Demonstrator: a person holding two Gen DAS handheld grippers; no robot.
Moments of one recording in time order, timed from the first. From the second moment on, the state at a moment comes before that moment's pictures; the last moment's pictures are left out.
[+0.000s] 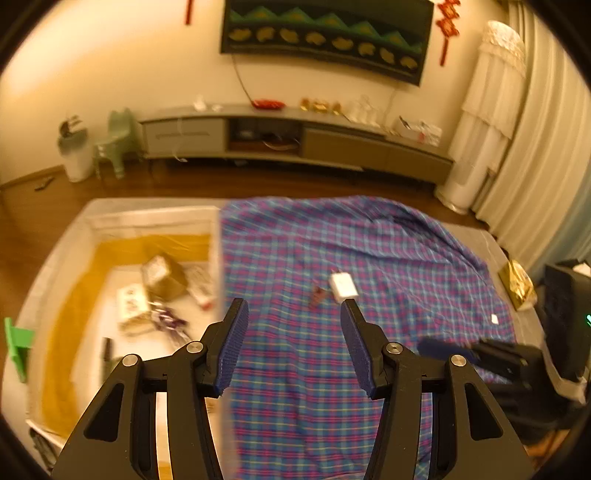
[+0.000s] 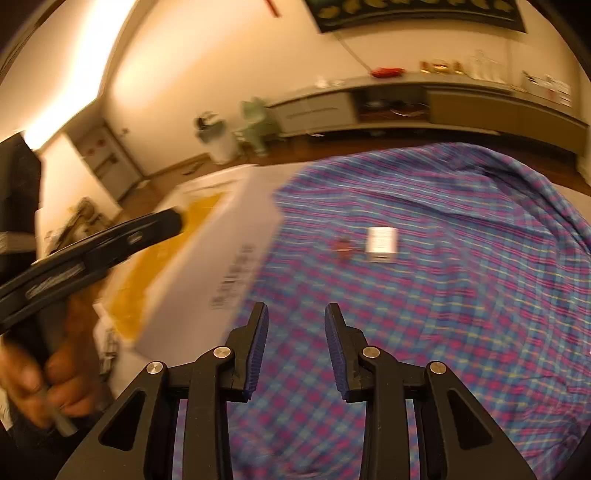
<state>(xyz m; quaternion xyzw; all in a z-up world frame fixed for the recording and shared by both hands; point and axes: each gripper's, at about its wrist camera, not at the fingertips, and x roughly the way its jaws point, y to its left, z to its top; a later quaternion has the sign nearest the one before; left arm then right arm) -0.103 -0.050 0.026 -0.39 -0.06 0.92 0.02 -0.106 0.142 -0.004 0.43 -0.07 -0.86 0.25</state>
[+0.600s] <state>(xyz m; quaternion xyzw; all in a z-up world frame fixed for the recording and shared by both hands) -0.216 -0.027 -0.077 -0.47 -0.06 0.88 -0.03 -0.227 0.113 -0.080 0.45 0.02 -0.87 0.20</state>
